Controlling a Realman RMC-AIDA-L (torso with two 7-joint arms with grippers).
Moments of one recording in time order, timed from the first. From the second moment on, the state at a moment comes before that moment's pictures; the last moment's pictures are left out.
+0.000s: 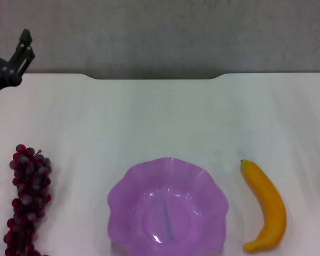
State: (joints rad) left arm -0.05 -1.98 -1.29 -1.07 2.87 0.80 -0.01; right arm 0.04 2.01 -1.72 -1.14 0.17 -0.43 0.13
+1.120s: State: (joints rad) left arm 0.08 -2.03 -1.39 -1.48 2.87 0.28 0.05; right arm 0.03 2.01 -1.66 -1.55 0.18 0.37 0.10
